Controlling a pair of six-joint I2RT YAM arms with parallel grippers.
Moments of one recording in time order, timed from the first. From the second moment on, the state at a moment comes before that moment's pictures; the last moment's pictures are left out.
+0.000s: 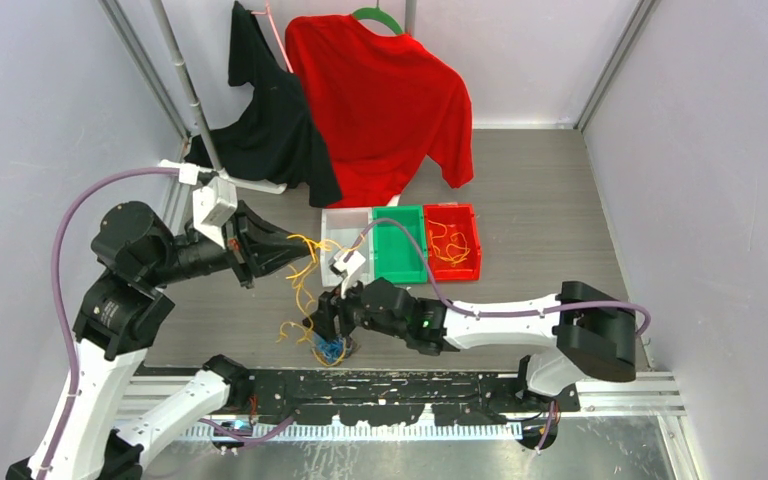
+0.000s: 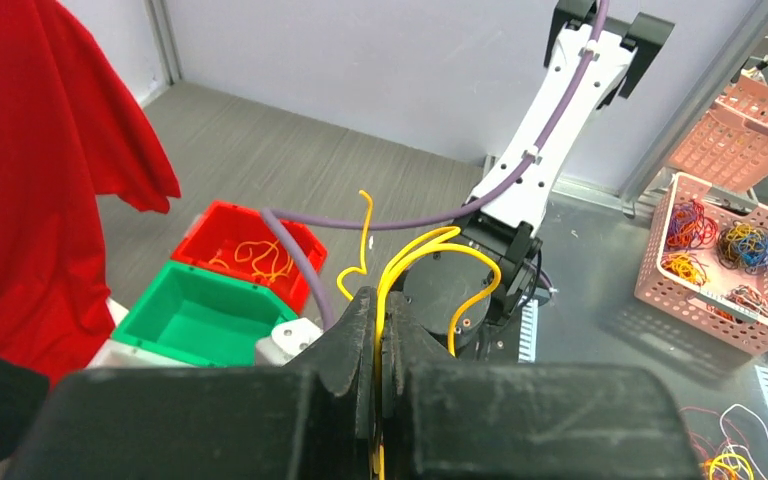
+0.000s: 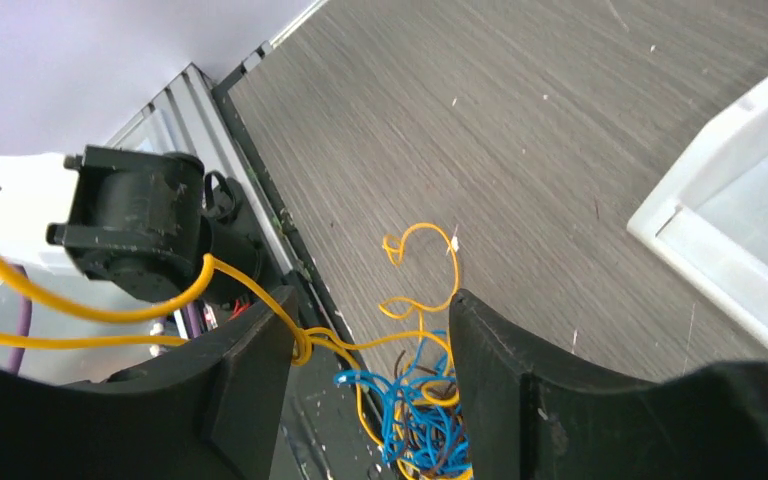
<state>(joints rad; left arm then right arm) -0.48 0.77 1.31 -0.52 0.81 -0.13 1.28 1.46 0.77 0.43 0.11 0.49</state>
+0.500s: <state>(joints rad) -0.48 0.92 1.65 -0.52 0.83 -0.13 1.28 1.59 0.88 0.44 0.29 0.41</state>
